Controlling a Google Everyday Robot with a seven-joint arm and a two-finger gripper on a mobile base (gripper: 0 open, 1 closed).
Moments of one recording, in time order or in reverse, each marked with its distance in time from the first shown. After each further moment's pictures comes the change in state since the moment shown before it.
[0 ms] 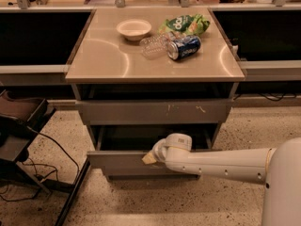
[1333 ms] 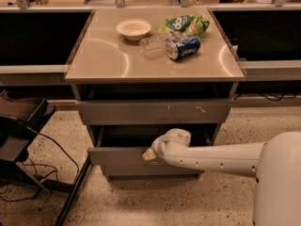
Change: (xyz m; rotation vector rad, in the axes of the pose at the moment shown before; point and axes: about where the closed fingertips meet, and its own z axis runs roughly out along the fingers) arm -0.009 -0.010 0.010 -0.002 0.009 0.000
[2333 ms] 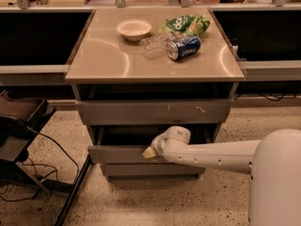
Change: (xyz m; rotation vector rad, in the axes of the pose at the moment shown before) arm -0.004 -0.004 0.007 -0.005 0.007 0.000
